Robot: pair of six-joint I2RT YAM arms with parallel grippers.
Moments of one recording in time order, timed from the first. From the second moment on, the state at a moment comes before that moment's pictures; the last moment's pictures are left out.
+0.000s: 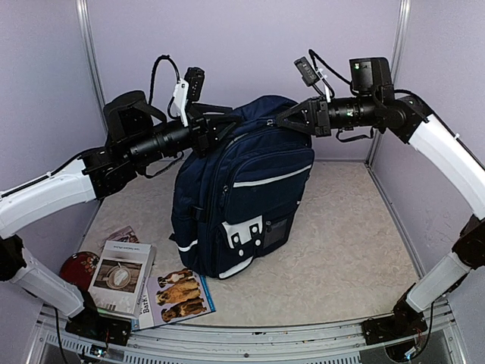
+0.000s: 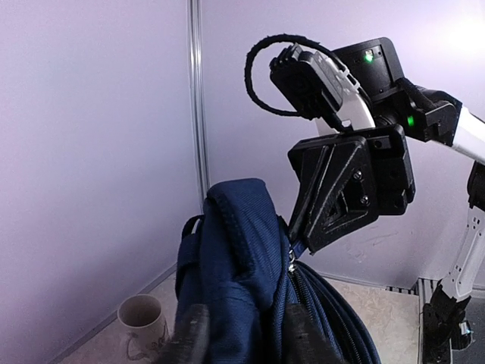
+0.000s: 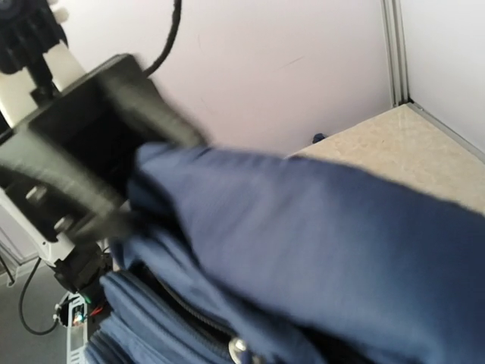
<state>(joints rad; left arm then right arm) -0.85 1.39 1.32 0.20 0.23 0.00 0.62 1.52 1.80 -0.59 -0.73 0.06</state>
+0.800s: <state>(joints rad) -0.86 1.26 1.15 0.28 0.23 0.11 0.16 1.33 1.21 -0.31 -0.91 0.23</state>
